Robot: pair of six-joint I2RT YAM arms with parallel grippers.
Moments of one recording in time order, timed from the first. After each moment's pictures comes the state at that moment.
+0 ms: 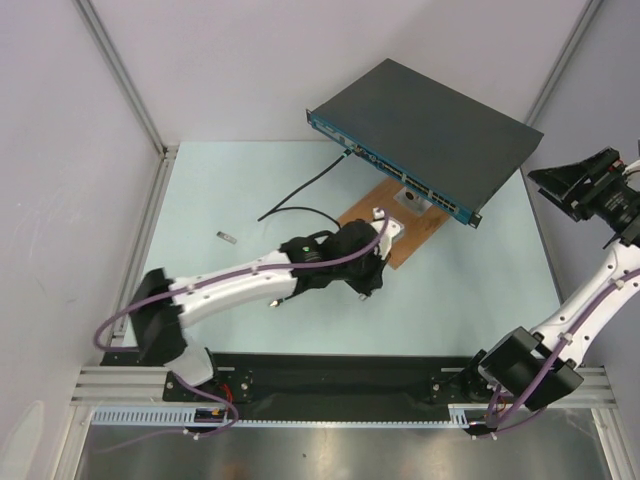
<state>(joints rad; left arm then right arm) -1.09 1.63 1.34 -0.51 0.00 -0.33 -0.83 1.23 1.54 -0.86 -1.28 0.31</state>
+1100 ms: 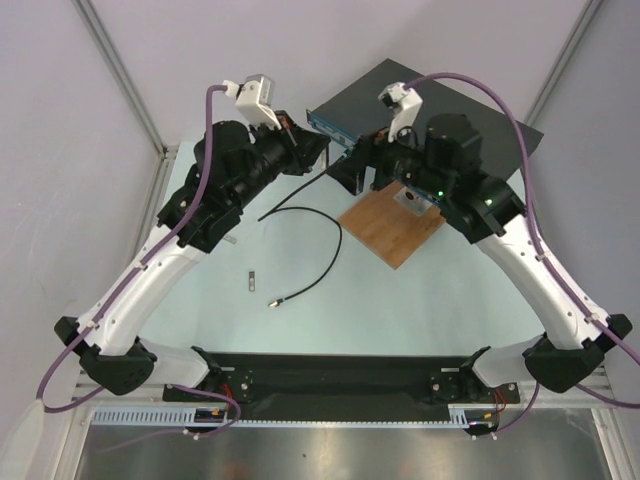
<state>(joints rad) -0.72 1.34 1.70 -0.37 -0.10 -0.50 0.66 1.37 1.73 -0.49 -0.25 0.29</state>
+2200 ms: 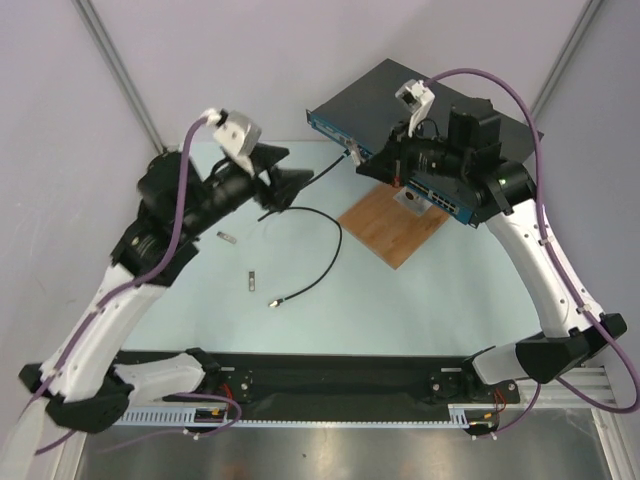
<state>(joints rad) -0.67 1.16 1.58 -0.36 0.13 -0.11 0.46 1.42 1.76 -0.54 -0.59 0.19</state>
